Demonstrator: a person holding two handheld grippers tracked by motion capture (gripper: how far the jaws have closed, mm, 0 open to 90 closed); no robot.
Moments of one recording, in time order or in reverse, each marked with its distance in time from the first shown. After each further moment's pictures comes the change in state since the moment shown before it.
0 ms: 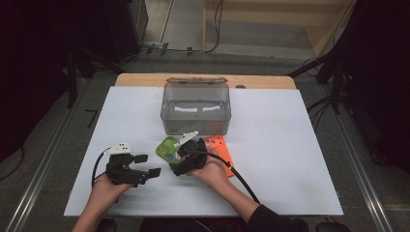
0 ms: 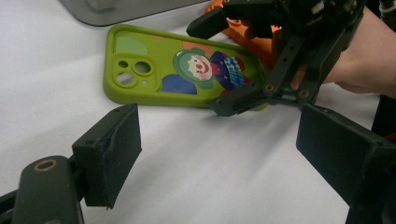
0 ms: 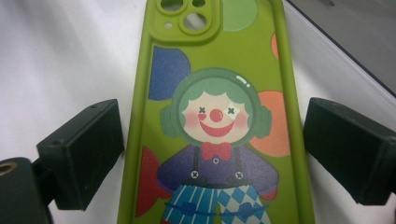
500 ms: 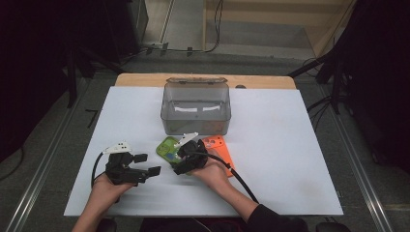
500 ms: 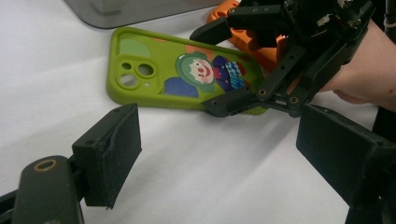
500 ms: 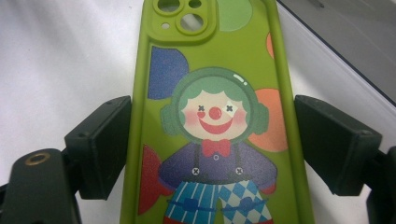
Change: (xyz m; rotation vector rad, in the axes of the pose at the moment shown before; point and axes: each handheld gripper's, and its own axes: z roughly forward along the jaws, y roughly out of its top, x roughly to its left) left arm 0.000 0.001 -0.001 -0.018 0.007 -0.034; right arm 0.002 -0.001 -0.002 -0.007 -0.030 -0.003
